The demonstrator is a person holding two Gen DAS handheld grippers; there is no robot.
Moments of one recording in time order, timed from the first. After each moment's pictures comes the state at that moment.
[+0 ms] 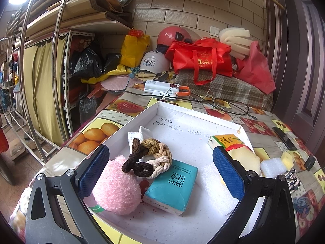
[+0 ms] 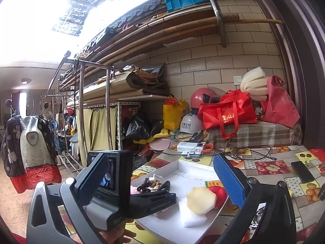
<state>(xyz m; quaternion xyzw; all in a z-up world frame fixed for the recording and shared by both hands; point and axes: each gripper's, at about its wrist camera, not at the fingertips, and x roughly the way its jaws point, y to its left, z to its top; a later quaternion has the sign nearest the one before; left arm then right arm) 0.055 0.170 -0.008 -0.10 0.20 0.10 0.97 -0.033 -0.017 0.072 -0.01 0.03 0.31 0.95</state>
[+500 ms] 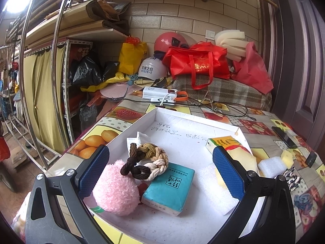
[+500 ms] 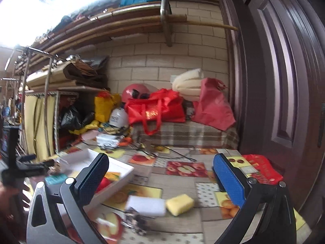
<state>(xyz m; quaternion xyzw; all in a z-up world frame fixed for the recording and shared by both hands) 0.049 0.161 0.001 -0.07 0.18 0.10 0.98 0.038 -0.191 0.064 -0.07 0.06 0.10 0.99</state>
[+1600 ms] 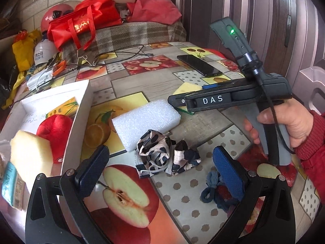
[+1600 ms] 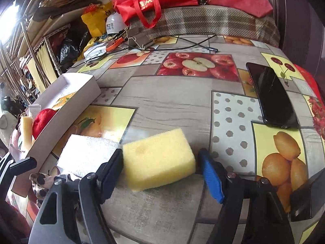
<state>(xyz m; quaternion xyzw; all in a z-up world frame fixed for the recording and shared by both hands) 0.116 -0.067 -0.027 0.05 0.35 -0.16 0.92 0.213 -0.213 -0.038 -0.02 0.41 0.23 0.88</state>
